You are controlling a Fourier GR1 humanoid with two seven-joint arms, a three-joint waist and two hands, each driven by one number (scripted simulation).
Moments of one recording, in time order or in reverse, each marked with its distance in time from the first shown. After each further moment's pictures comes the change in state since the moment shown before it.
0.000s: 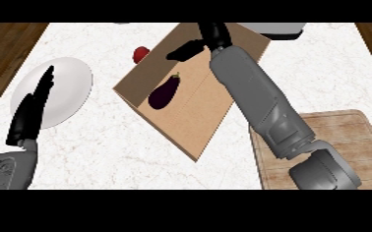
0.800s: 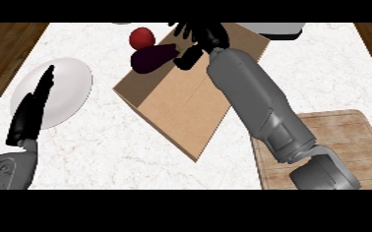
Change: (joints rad) left arm 0.007 -0.002 -0.012 -0.032 -0.001 0.006 0.027; right arm 0.041 -0.001 0.060 -0.117 0.275 0.156 0.233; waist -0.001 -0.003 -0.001
